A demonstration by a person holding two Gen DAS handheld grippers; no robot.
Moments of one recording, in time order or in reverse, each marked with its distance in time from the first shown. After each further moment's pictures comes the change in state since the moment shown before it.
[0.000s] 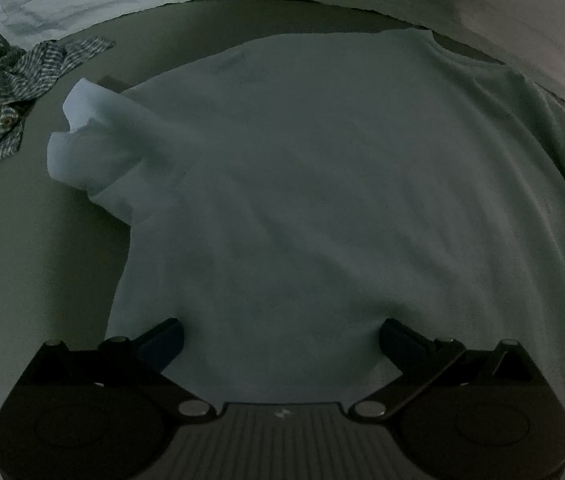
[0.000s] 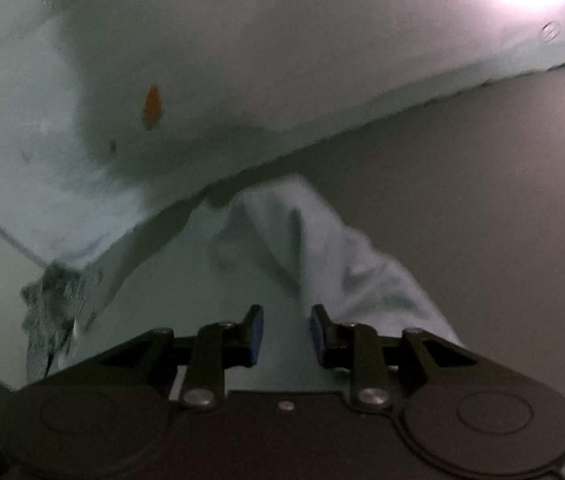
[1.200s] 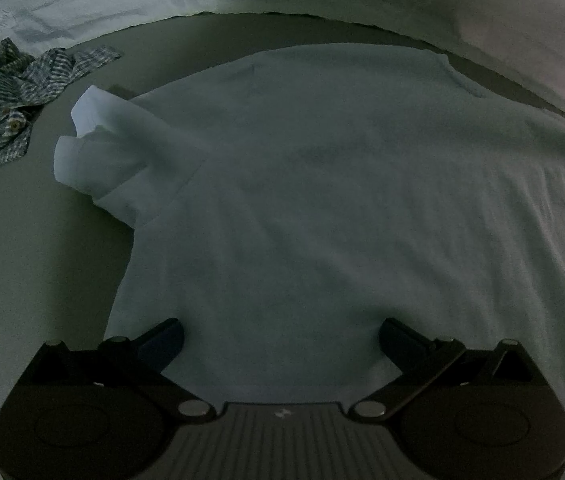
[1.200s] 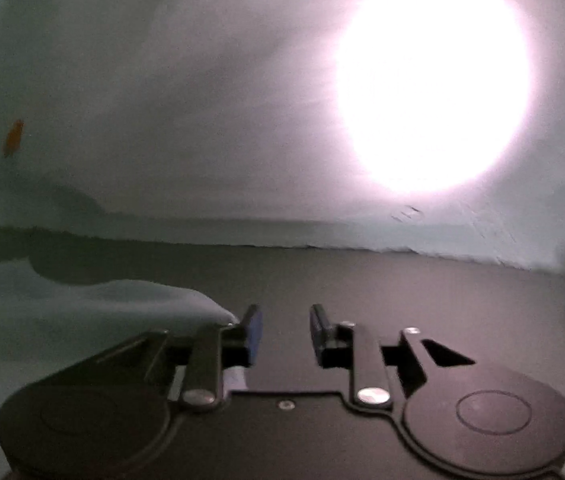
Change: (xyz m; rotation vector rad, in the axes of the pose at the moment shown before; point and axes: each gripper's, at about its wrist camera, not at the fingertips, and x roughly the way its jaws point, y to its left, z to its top) left arm -0.001 -0.005 -0.004 -0.028 -0.061 0.014; right arm -0.047 -0.037 0.053 -0.312 -0.204 -0.506
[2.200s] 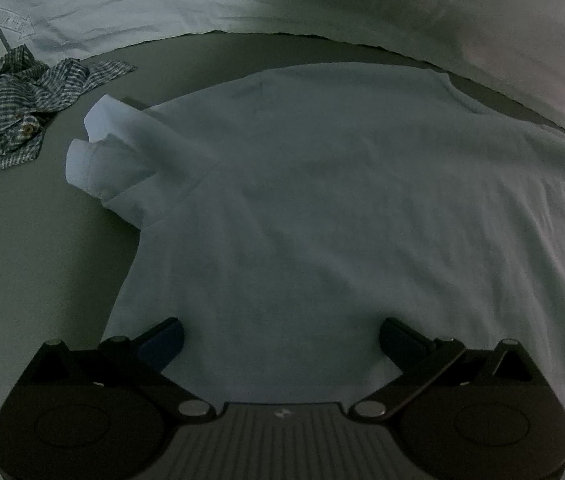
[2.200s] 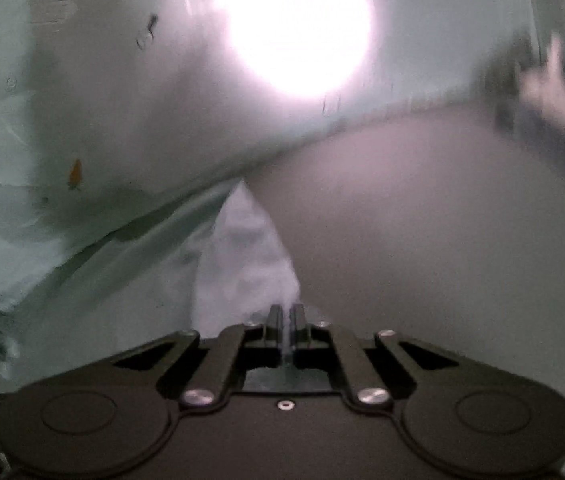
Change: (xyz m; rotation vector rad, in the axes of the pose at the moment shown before) left arm -0.005 -0.002 -0.006 -0.028 -0.067 0.014; right arm -0.156 -0.052 -0.106 0.292 0.035 0.096
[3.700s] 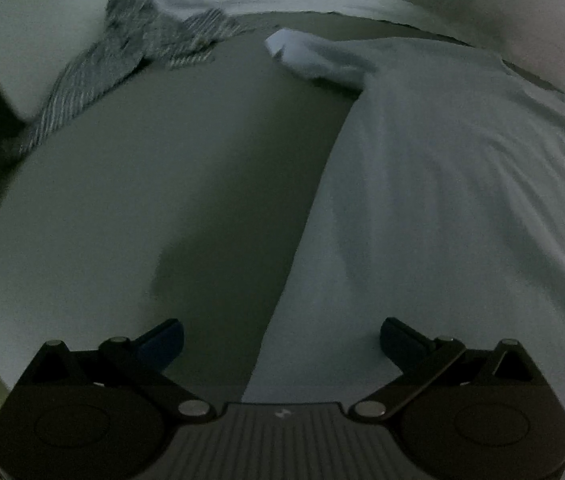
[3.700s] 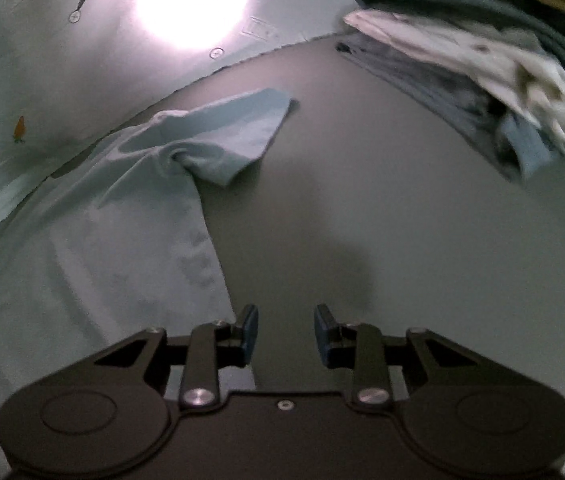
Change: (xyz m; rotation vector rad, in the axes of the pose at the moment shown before) left arm -0.097 0.120 -0.172 -0.106 -0.020 0.094; right arm -0.120 -0.051 -0.107 0.152 0.179 -0.172
